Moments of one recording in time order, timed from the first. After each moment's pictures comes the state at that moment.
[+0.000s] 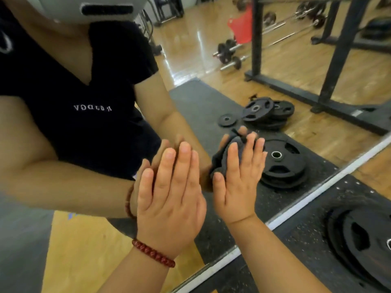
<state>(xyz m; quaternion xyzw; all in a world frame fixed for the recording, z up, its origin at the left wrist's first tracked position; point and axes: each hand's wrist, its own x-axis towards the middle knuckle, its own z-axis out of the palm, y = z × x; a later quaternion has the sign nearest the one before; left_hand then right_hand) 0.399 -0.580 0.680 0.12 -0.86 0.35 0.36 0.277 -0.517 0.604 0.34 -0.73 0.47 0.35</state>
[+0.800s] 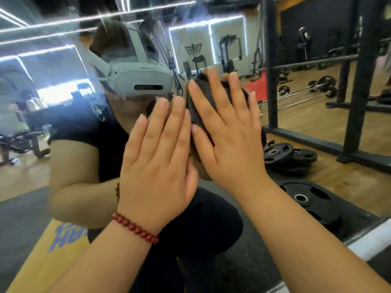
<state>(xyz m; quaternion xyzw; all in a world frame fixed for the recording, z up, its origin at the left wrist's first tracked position) 0.403 -0.590 0.578 0.11 -0.80 0.37 0.47 0.273 -0.515 0.569 0.46 -0.64 0.42 0.45</state>
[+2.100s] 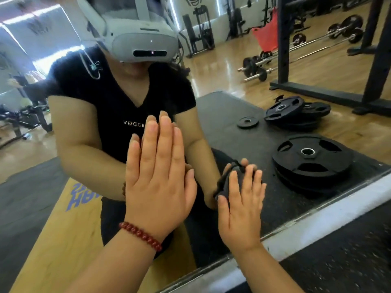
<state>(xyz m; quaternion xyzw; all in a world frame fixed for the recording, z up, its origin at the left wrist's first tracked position) 0.406 -0.588 0.432 0.16 -0.82 0.37 0.39 0.301 -0.509 0.292 0.36 -0.75 0.49 0.25</state>
